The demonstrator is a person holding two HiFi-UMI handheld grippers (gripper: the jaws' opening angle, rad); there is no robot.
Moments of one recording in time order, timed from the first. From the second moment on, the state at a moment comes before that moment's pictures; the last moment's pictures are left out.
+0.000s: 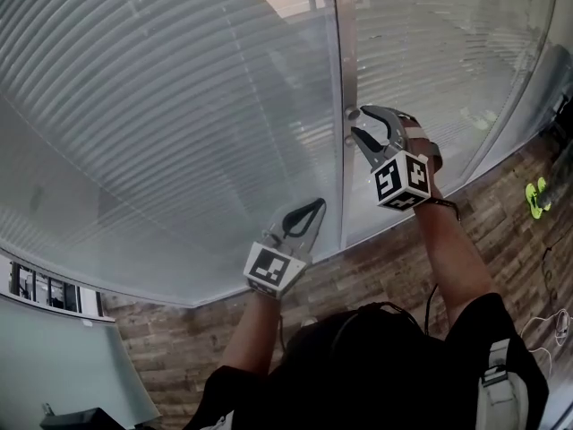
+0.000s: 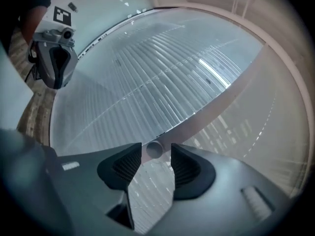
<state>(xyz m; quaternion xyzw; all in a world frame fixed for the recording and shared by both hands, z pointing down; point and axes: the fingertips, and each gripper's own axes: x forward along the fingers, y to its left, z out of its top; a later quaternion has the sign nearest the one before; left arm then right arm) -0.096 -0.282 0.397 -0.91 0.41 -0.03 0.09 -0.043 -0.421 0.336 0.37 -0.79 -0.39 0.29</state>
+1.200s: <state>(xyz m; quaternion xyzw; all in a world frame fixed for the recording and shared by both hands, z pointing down) -0.122 -0.281 0.396 -0.92 0.39 -0.03 0.07 -0.049 -0.446 0.341 0.45 -0.81 -0.27 0.24</state>
